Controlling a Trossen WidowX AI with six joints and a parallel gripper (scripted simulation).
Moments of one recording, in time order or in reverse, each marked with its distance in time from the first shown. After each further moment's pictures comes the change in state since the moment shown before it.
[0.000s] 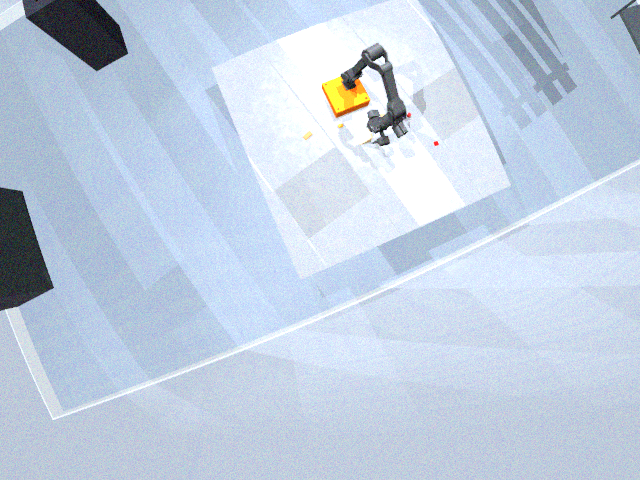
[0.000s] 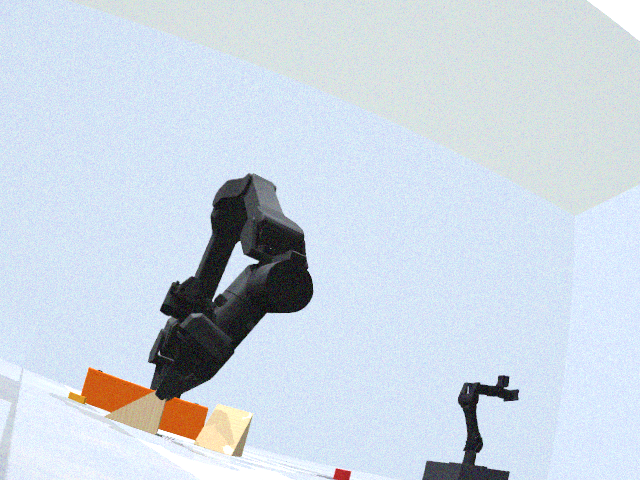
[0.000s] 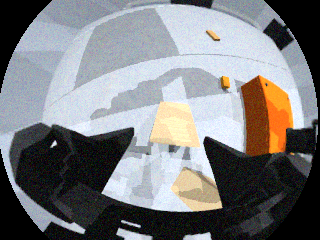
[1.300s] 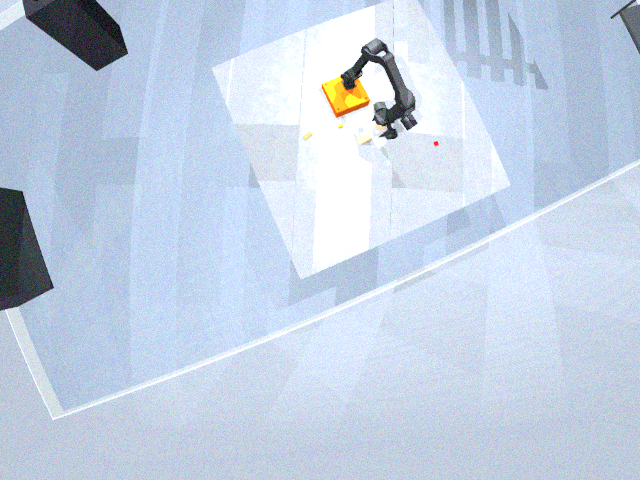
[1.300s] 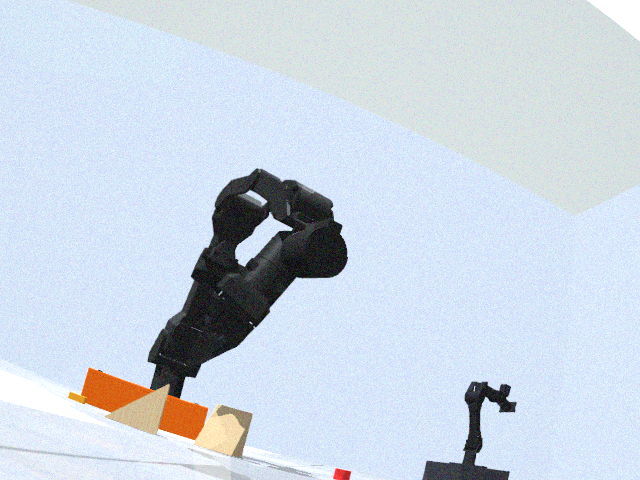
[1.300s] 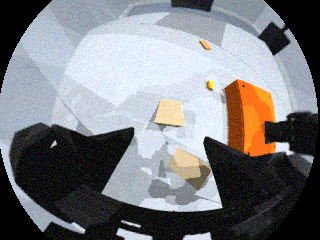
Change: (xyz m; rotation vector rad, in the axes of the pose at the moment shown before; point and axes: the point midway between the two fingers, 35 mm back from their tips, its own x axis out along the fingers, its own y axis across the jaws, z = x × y) arm -0.061 -0.004 0.001 -0.012 0.003 -0.005
